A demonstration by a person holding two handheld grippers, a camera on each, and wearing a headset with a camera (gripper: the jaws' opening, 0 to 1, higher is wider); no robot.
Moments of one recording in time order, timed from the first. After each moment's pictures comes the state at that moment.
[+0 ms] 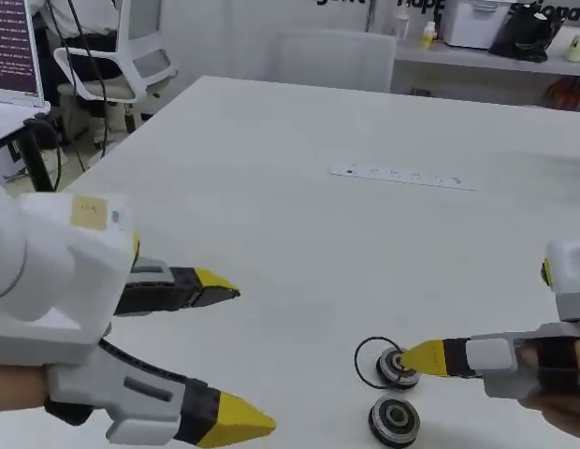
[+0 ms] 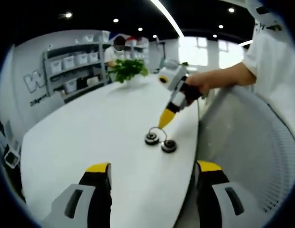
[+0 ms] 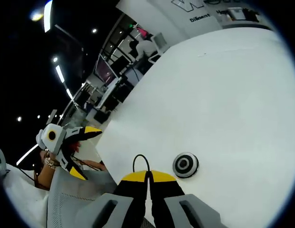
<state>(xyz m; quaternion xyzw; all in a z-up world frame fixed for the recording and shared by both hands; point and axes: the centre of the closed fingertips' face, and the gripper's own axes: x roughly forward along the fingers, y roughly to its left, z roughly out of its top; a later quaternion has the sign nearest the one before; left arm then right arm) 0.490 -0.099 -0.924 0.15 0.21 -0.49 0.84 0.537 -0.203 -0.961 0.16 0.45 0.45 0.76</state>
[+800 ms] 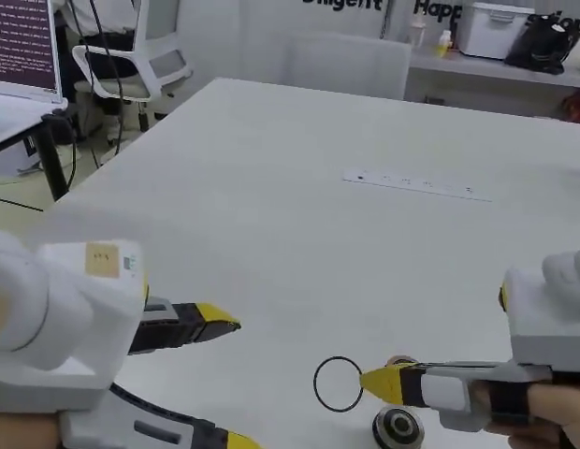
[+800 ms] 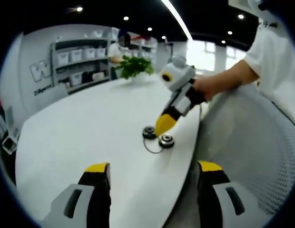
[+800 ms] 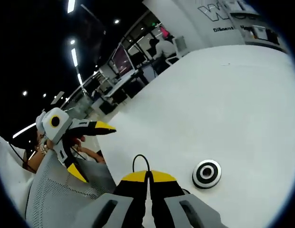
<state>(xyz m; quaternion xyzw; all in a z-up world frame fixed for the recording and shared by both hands) 0.484 -0.099 -0.943 0.12 0.23 -0.47 0.85 0.524 -0.165 -0.975 0.08 0.40 0.50 0.76</state>
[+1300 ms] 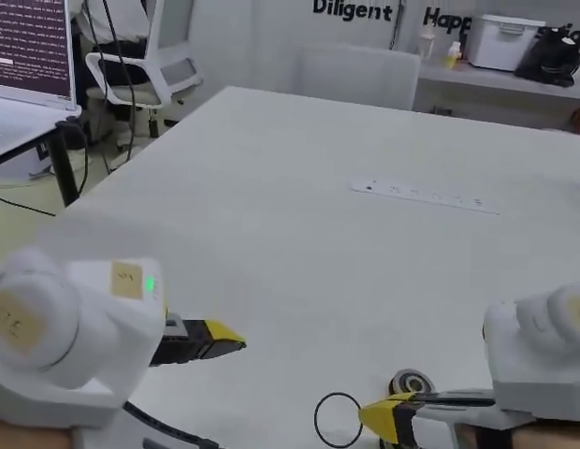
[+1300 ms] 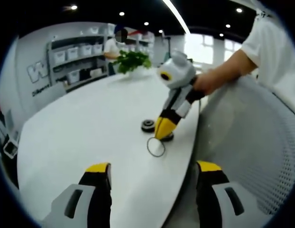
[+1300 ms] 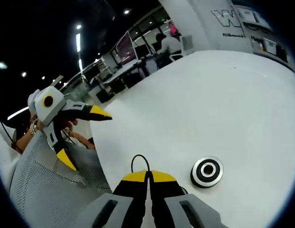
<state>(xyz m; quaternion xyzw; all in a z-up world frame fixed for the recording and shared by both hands) 0.481 -0.096 -0.951 0.14 0.24 -0.47 0.84 0.520 -0.168 -1.000 0.00 0.40 0.51 0.77</state>
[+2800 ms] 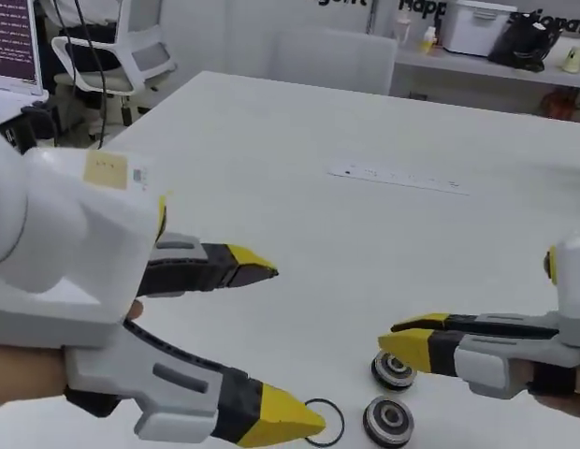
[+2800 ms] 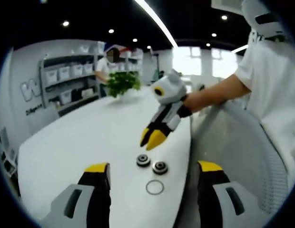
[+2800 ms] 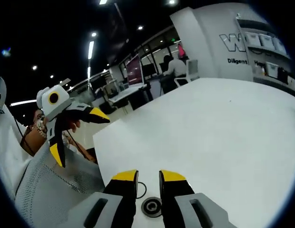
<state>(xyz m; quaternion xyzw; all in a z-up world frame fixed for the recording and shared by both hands) 0.488 -0.137 -0.878 0.14 0.16 -0.52 0.83 0.545 -0.199 -0.931 0.01 0.29 0.52 0.80</state>
